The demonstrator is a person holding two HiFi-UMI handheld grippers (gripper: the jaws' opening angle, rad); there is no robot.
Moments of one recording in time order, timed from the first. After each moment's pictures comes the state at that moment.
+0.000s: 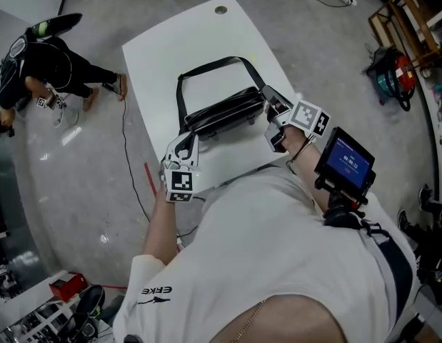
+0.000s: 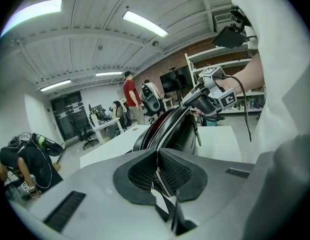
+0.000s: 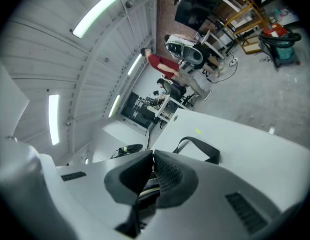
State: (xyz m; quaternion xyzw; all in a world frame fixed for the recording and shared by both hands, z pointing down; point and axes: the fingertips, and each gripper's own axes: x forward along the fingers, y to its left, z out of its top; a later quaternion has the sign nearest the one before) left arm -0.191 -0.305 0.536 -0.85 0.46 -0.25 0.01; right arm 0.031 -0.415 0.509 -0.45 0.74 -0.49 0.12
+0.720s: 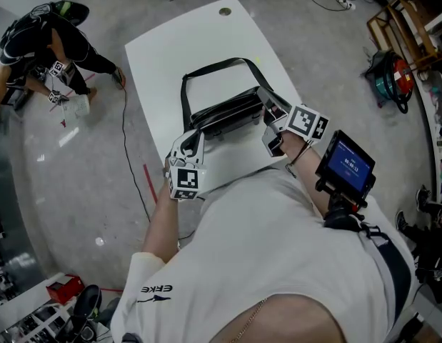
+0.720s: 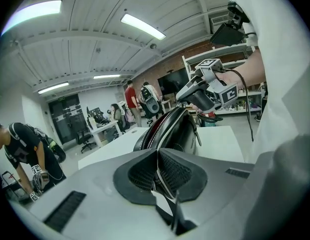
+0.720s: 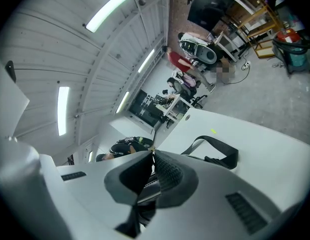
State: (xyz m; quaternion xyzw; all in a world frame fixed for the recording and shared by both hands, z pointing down) left arm -0.172 -0.317 0.542 -0.86 0.45 -0.25 0.02; right arm 0.012 -0.414 0.481 -0.43 0.77 -0.45 0.11
